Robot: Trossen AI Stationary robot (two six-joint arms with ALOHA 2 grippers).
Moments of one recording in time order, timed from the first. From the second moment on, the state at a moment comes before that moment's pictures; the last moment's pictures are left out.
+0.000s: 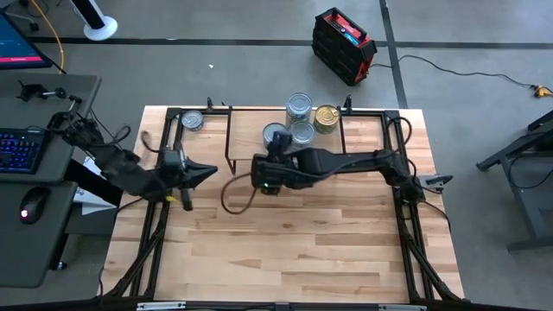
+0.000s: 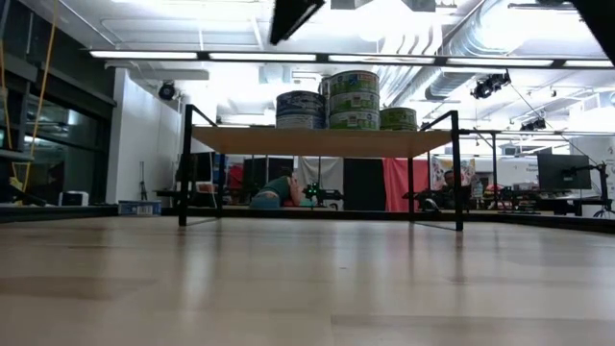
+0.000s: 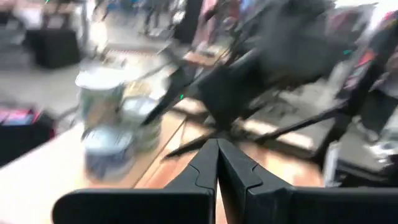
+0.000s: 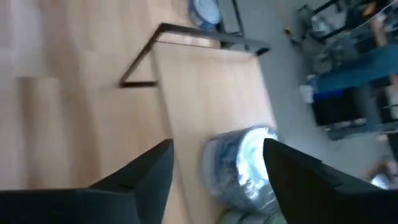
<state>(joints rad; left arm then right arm) -0.62 0.85 0.98 -0.35 -0.91 -0.35 0.13 2.16 2.35 -1.19 0.72 -0.04</state>
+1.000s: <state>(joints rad) 0.96 1.25 0.85 -0.66 -0.39 -0.59 0.38 1.55 1.47 -1.18 0.55 1.03</state>
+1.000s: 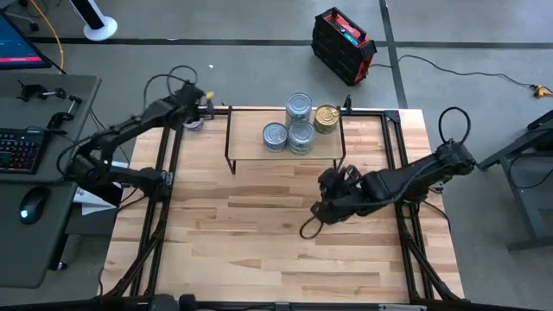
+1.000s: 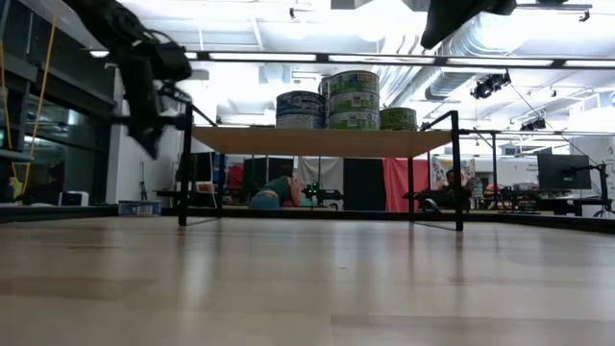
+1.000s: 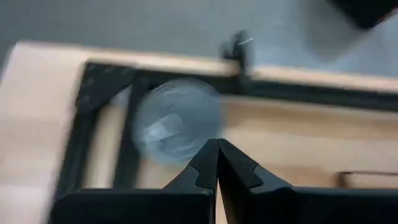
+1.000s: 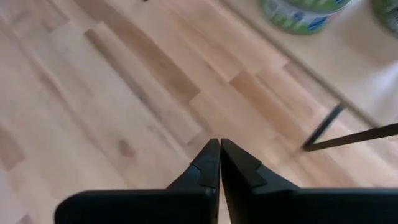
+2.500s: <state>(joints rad) 0.69 1.66 0.85 -0.86 -0.58 -0.18 0.43 1.58 1.47 -1.17 0.64 0.93</state>
